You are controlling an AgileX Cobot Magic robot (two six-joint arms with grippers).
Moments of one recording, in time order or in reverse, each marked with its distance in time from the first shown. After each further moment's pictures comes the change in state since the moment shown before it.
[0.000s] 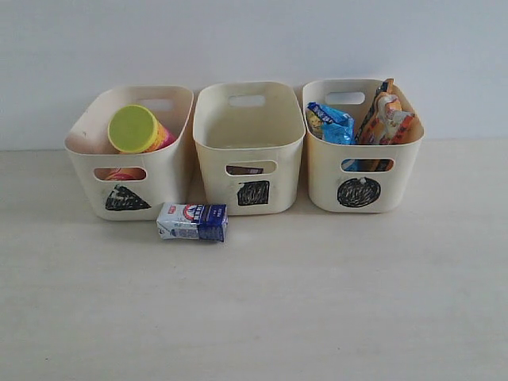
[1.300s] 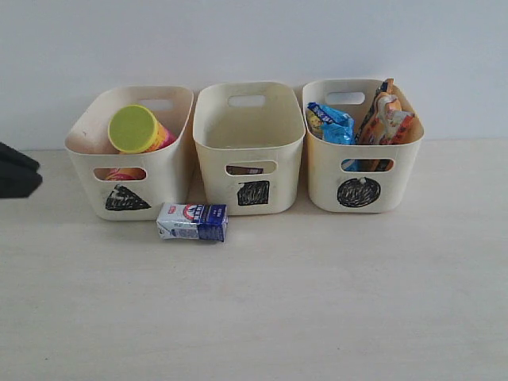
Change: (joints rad) left arm -0.119 -0.465 0.394 -0.223 0.536 0.887; right arm 0.000 0.000 0.000 0.000 0.002 0.006
